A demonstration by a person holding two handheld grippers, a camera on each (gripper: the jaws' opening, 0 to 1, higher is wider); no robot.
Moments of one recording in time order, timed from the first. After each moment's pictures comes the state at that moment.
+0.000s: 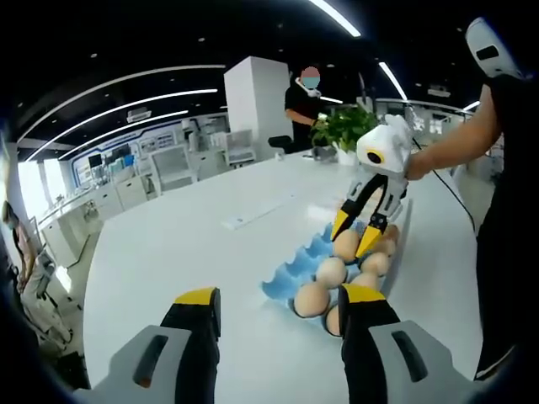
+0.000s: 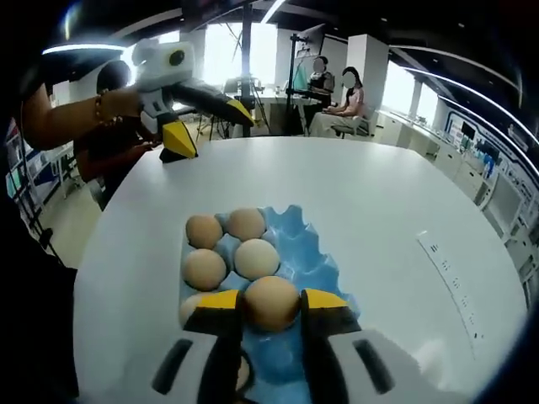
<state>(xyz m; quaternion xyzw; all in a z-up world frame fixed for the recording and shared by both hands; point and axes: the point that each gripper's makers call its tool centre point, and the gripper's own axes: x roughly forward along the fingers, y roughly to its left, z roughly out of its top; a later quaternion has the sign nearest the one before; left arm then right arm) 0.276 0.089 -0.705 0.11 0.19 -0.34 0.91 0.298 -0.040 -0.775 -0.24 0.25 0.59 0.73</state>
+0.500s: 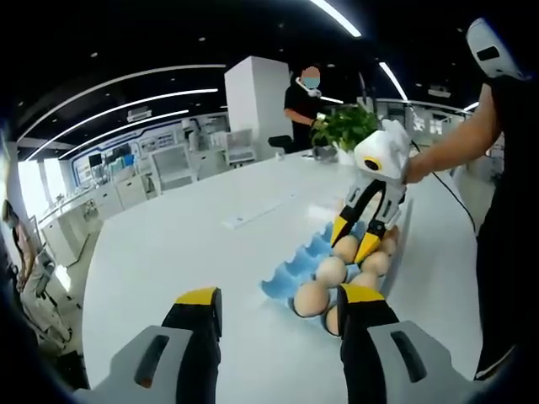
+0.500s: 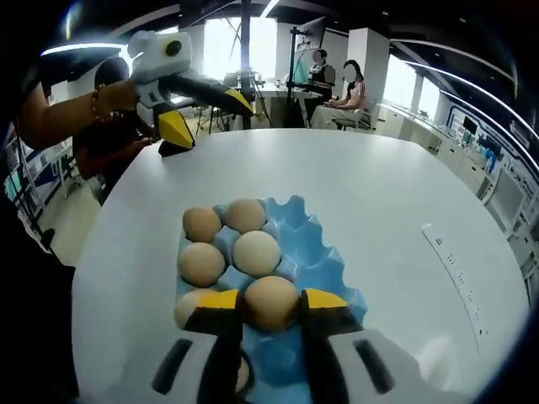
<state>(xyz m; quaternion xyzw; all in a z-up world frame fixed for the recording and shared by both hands) 0.277 0.088 -0.706 0.11 0.18 -0.34 0.91 0.298 -0.041 -0.784 -0.24 0.26 0.59 0.72</state>
